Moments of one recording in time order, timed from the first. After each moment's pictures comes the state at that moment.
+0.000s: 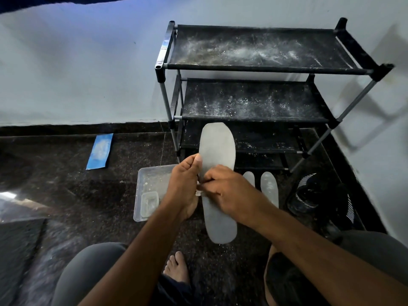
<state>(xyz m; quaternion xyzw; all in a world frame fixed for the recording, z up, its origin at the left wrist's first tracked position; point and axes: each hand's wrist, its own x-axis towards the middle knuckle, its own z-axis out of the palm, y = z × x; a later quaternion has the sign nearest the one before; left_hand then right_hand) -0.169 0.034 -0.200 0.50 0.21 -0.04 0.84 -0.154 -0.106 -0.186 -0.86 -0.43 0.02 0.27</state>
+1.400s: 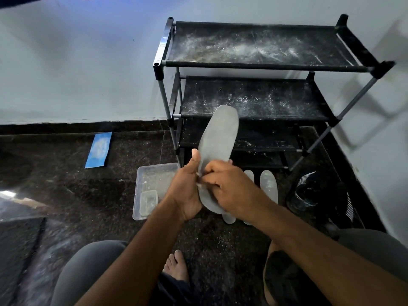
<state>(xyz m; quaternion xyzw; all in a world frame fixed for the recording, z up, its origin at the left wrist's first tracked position) -0.165 0.032 -0.212 0.34 0.20 -0.18 0.90 -0.152 -0.104 -0.175 -0.86 -0.38 0.07 0.34</state>
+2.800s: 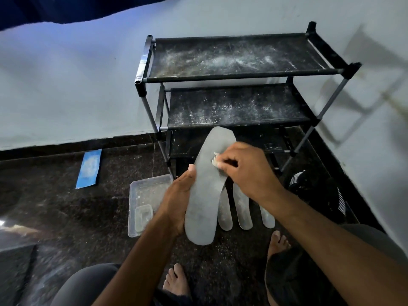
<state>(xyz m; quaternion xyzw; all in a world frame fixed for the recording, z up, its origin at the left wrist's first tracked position) -0.174 0.031 -0.200 0.49 0.17 -0.17 0.84 -0.117 -0.139 -0.155 -0.90 -0.21 -0.04 0.37</state>
